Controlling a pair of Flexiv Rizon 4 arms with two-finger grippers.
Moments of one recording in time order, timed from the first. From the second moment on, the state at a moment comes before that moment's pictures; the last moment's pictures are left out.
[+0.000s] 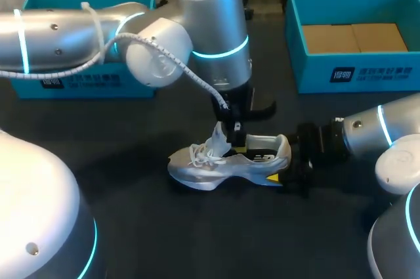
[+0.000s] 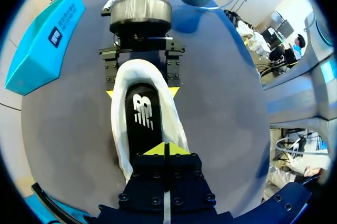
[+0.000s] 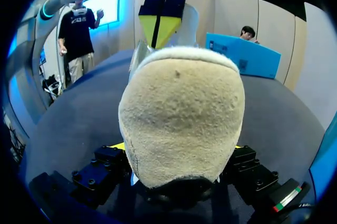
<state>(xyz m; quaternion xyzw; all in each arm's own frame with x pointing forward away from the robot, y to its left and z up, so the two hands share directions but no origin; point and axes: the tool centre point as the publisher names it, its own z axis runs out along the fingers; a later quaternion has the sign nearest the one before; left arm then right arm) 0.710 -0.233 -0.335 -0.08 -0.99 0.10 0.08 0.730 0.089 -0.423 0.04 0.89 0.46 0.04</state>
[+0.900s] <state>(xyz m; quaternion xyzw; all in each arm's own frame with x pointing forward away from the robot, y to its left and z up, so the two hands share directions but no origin) 0.701 -0.263 -0.379 -0.11 -0.98 0.07 0.13 0.730 0.089 -0.423 0.04 0.89 0.46 0.04</state>
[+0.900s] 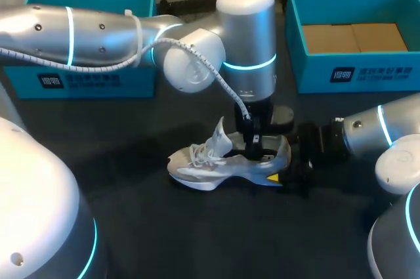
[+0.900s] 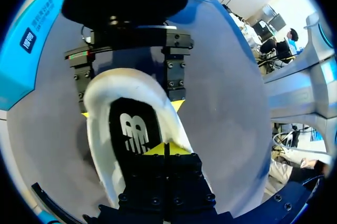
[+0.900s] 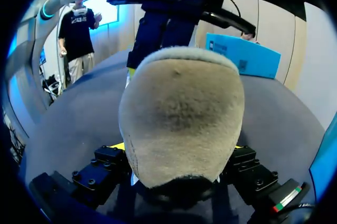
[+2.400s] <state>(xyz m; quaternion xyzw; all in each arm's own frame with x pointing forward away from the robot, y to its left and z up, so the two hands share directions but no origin) 0.716 -0.260 -0.408 -0.15 -0.98 0.07 0.06 0.730 0.088 -0.424 0.04 0.89 0.46 0.04</state>
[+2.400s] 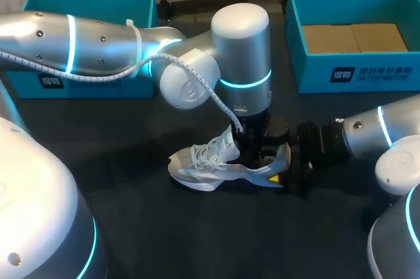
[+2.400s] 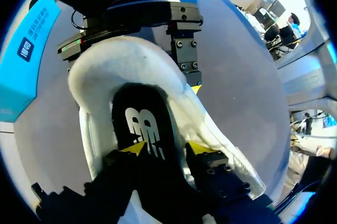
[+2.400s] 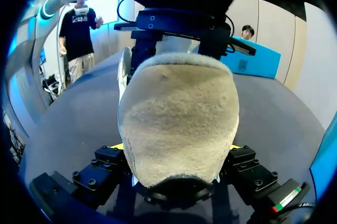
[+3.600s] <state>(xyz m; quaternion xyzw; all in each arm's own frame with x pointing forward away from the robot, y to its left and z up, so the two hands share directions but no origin) 0.727 -0.252 -0.409 -0.13 -0.99 0.05 -0.02 0.730 0.089 -0.423 0.04 0.89 0.46 0.04</state>
